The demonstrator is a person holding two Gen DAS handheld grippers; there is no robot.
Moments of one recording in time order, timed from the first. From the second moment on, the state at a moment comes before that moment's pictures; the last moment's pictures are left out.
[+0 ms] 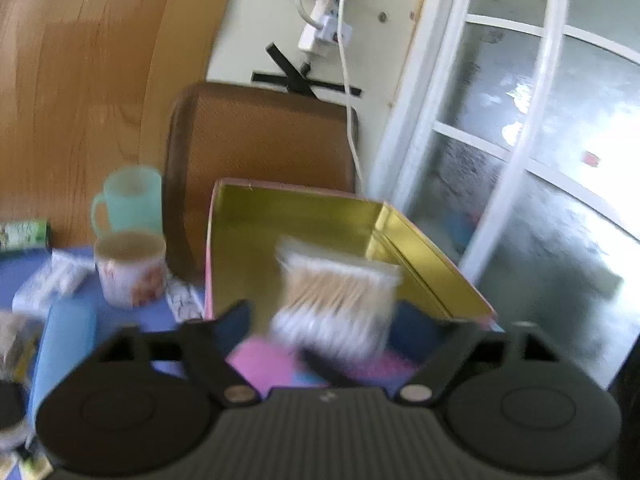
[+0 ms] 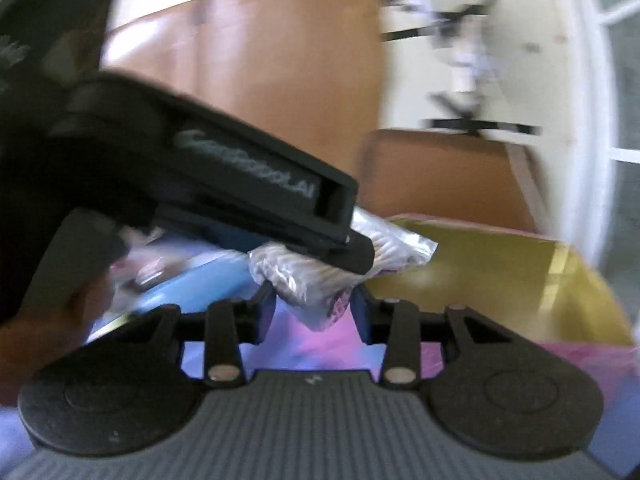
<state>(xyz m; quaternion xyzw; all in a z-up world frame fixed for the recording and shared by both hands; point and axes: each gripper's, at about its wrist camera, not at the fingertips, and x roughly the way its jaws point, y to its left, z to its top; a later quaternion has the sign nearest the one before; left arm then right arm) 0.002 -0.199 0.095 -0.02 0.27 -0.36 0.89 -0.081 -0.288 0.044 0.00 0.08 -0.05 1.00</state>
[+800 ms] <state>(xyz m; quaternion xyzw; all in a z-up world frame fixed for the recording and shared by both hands) -0.018 0.035 -0.003 -0.13 0.26 -0.08 0.96 0.064 -0.150 0.012 0.04 0.24 0.09 0.97</state>
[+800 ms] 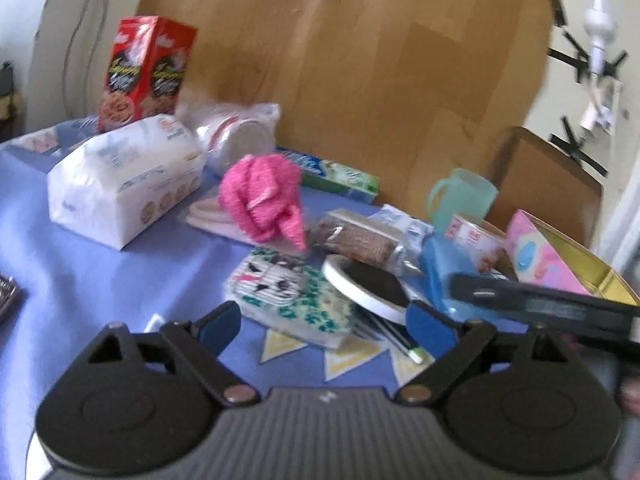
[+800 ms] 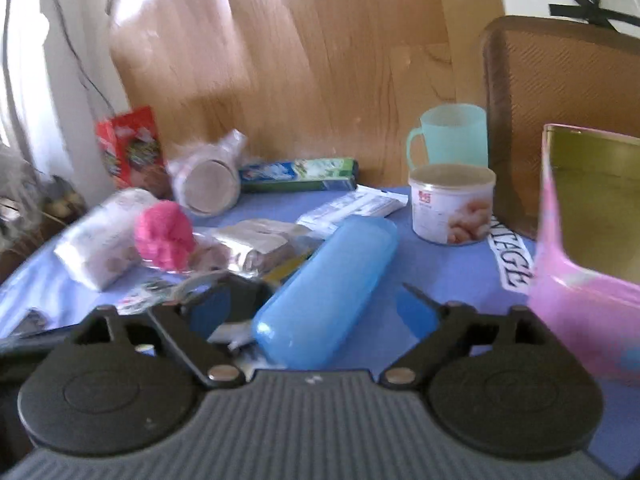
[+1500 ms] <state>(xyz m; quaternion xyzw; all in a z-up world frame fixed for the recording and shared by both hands) -0.004 -0.090 0.013 -0.10 0.37 -0.28 0.88 -0.076 -0.189 -0.011 0.10 0.24 0.11 0.96</state>
